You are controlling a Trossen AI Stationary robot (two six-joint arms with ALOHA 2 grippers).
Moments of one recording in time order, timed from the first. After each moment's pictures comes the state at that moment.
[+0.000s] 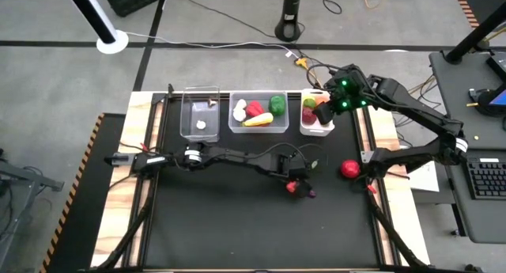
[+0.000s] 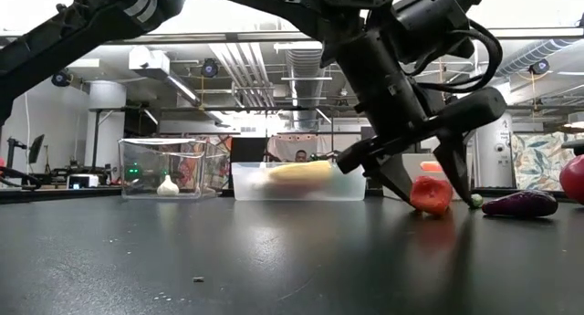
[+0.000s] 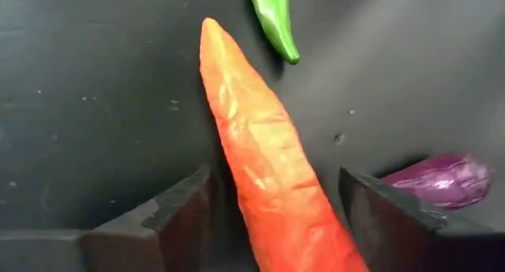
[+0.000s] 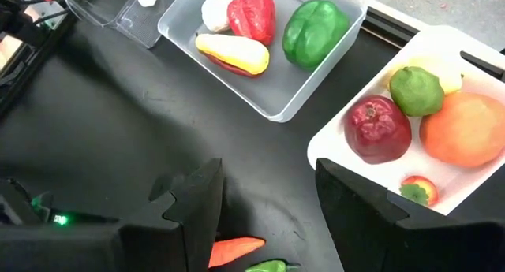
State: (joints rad) left arm -0.08 2.58 2.24 -0.69 -0.16 -0.71; right arm -0.60 1.15 1.27 -1.00 -0.16 0.38
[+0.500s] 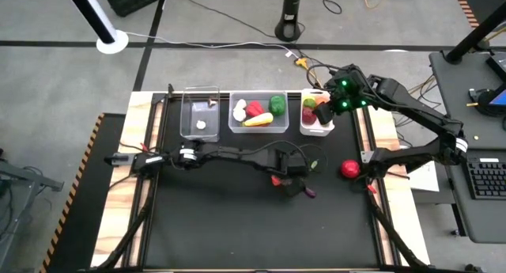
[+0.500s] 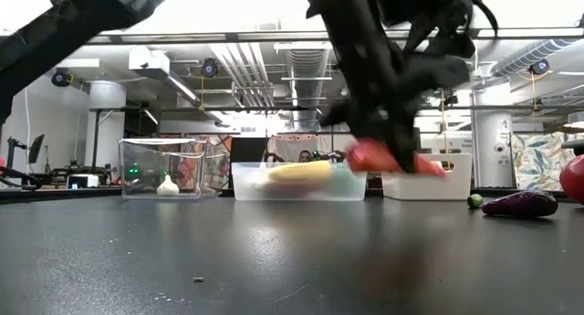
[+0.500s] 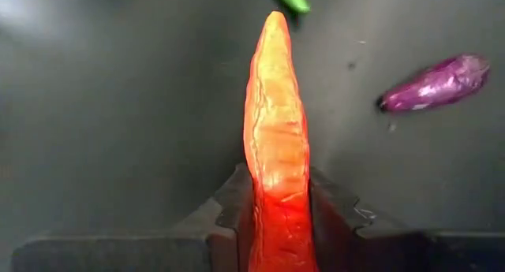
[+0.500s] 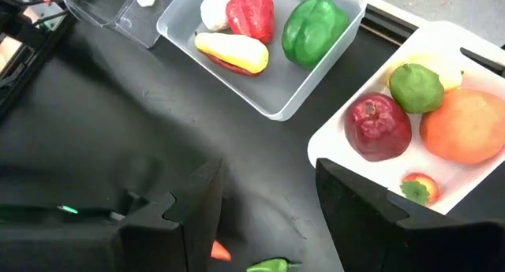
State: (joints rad) left arm -0.08 2.51 2.33 -0.99 -0.19 -0.51; right arm -0.60 1.15 1.27 -1.00 -0.16 0.39
